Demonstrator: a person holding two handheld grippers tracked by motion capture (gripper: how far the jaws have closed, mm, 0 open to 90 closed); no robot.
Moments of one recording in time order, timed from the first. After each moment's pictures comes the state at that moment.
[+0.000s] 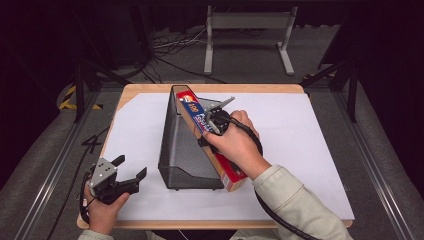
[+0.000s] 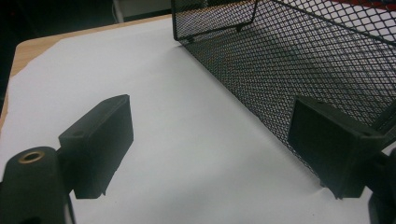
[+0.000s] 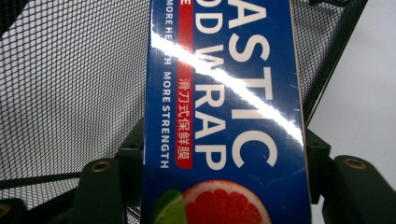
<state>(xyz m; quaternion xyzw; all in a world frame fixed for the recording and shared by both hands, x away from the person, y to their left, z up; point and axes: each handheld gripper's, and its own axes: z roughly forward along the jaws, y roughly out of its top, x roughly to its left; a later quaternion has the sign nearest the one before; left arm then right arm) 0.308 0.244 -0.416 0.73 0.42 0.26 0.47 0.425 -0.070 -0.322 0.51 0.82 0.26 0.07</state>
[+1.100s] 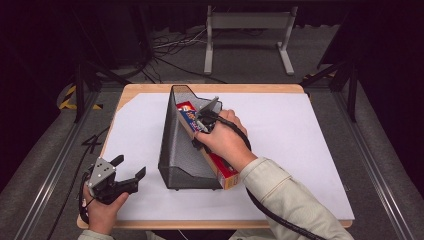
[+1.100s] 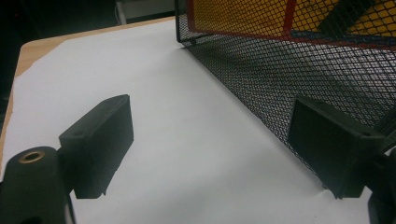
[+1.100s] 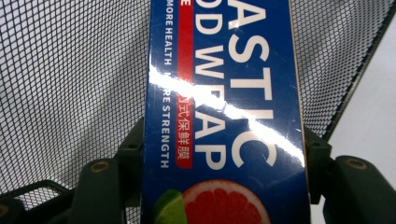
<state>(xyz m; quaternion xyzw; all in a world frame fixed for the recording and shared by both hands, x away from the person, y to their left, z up) 0.307 0.245 -0.416 0.72 0.42 0.27 0.48 0.449 -0.044 -0.346 0.52 0.83 0.16 0.07</state>
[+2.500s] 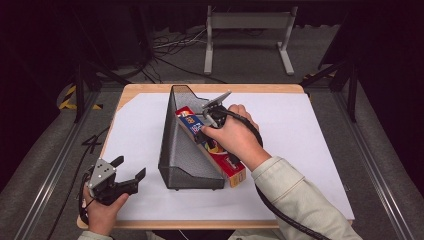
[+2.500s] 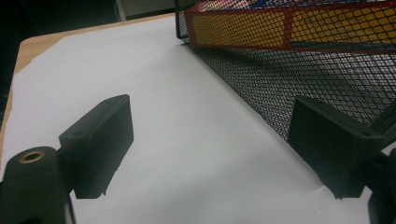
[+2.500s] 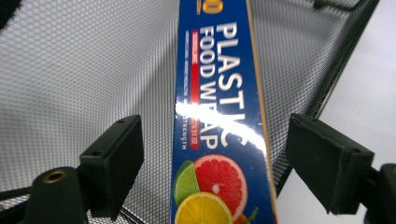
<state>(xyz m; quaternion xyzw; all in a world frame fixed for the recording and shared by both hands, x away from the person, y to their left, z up) 0.305 0.246 -0.417 0.72 0.42 0.27 0.47 0.442 -0.069 -0.317 0.51 0.82 0.25 0.06</state>
